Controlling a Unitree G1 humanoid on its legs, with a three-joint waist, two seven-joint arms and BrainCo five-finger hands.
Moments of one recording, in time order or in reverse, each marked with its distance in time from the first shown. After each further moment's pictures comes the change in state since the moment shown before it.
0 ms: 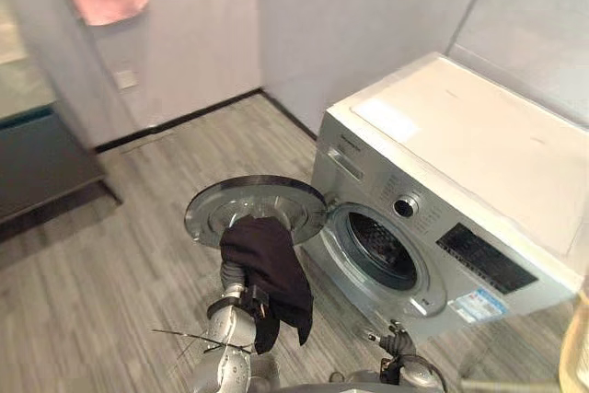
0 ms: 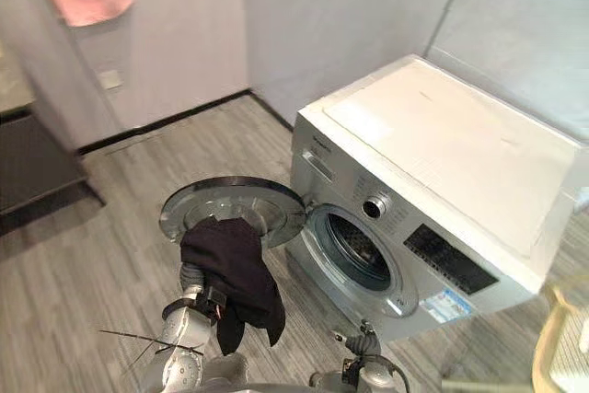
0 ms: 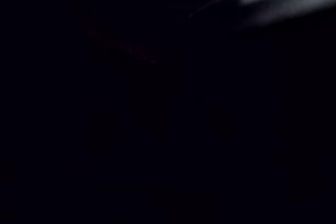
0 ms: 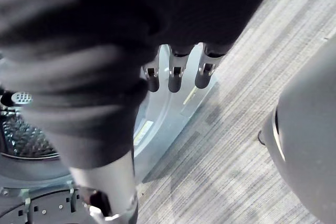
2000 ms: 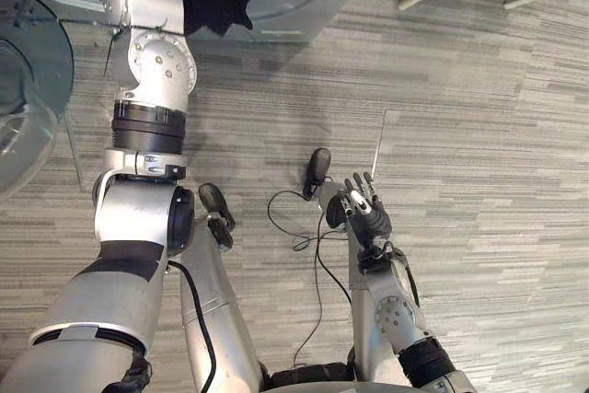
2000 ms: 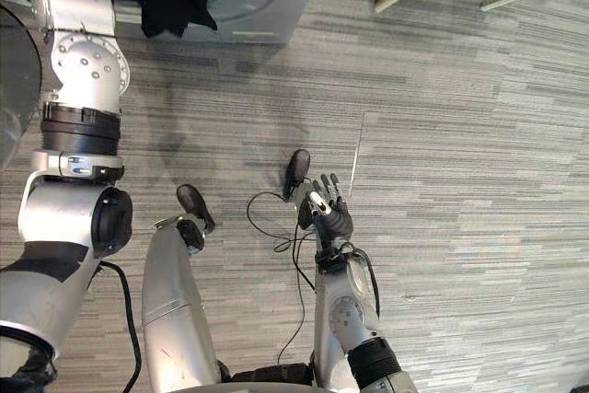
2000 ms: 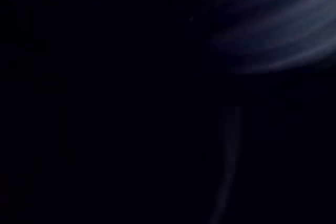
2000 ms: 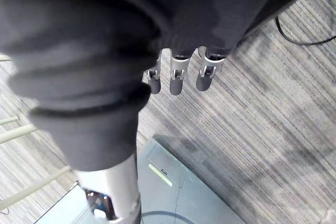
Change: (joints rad) left arm -1.491 0.512 0.172 0.505 -0.405 -0.137 0.307; right arm -0.227 -0.082 0.373 -0.505 0.936 -0.288 0.105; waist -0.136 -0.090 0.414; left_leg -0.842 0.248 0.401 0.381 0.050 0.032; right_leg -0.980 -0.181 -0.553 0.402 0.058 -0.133
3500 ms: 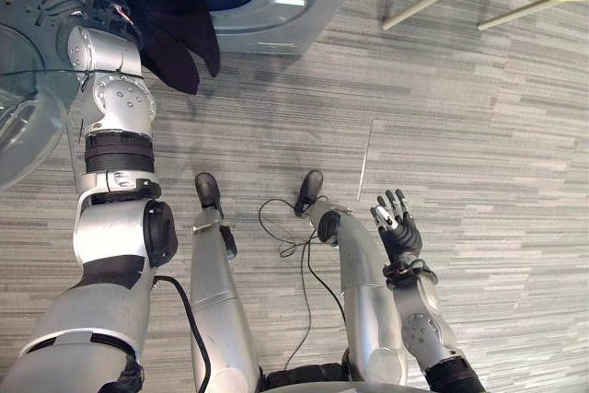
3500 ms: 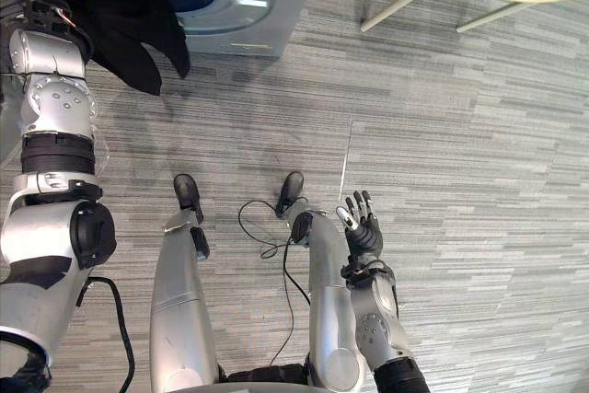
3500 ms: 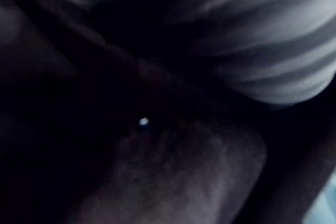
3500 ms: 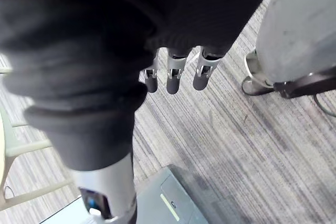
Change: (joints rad) left arm 0.080 0.045 0.166 0.152 0.039 0.075 0.040; right arm 0.121 -0.098 -0.056 -0.072 -0.068 0.000 -0.040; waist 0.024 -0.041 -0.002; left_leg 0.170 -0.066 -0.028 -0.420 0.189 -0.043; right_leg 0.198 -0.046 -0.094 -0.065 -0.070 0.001
